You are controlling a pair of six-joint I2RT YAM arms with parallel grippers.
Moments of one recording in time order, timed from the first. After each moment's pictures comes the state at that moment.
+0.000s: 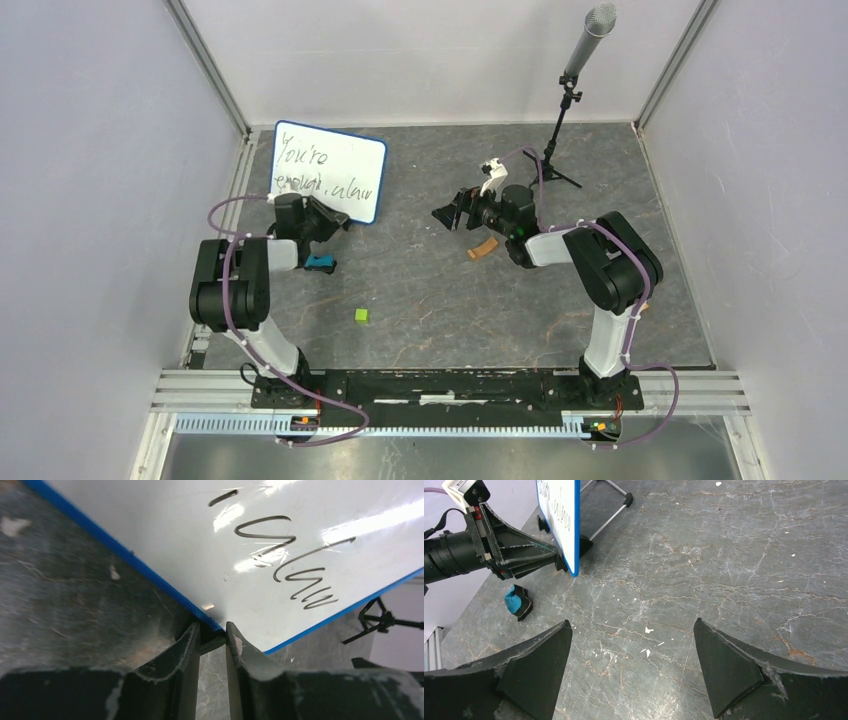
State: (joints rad) left arm 0.05 1.71 0.67 0.48 0.26 -0.81; right arm 0.46 1.90 0.84 0.87 -0.38 0.45
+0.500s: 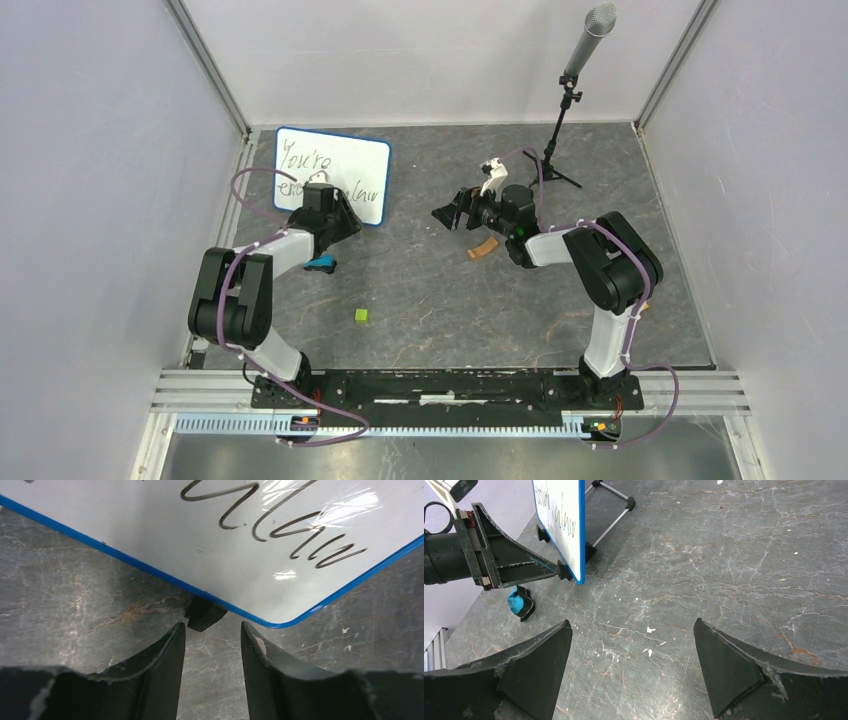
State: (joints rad) left arm -0.16 1.60 0.80 0.09 0.00 -0.56; right arm 0.46 1.90 0.84 0.87 -0.38 0.46
